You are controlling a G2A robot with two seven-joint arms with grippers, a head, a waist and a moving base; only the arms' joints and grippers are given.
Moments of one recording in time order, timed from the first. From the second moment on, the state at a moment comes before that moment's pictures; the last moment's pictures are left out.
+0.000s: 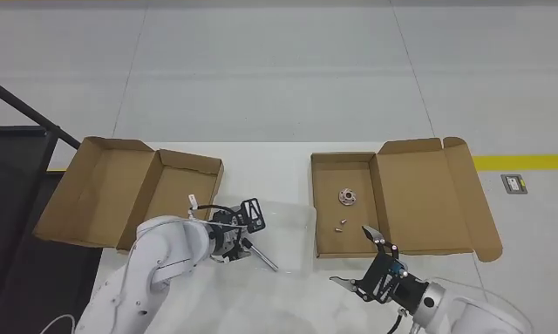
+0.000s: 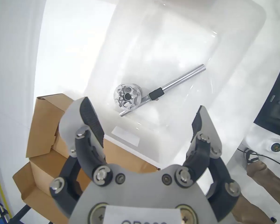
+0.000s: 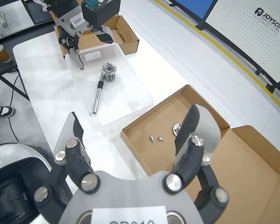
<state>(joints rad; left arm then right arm) 0.93 -1.07 -1.13 -1.78 1.21 -0.72 -1.04 -1.56 -1.28 1.58 -2.19 -1.43 -0.78 0.34</state>
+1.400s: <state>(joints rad) 0.65 -1.16 -0.86 -1.27 1.26 -0.61 -0.91 -1.56 -1.28 1.58 -2.19 -1.43 -0.78 0.34</state>
